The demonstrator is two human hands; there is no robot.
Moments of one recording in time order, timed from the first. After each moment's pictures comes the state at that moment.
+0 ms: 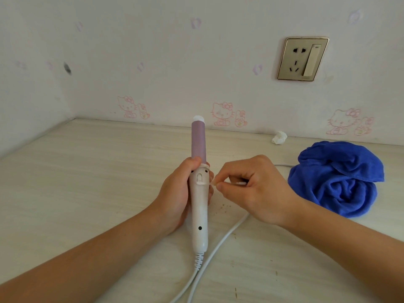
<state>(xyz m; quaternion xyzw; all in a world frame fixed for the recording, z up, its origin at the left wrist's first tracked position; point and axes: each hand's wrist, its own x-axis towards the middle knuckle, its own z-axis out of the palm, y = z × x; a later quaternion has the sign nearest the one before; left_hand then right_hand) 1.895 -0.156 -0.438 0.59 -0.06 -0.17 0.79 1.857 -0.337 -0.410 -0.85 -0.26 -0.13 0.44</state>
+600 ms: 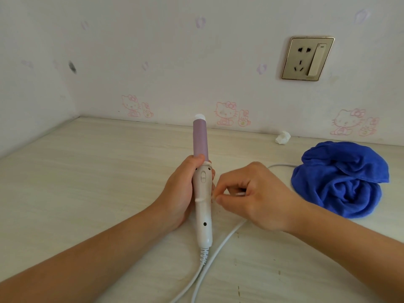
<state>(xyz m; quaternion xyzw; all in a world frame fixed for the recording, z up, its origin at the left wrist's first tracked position) 1.898 -0.158 -0.438 0.59 -0.06 -0.16 0.79 1.850 -0.333 -0.406 -0.87 -0.28 -0.07 0.41</state>
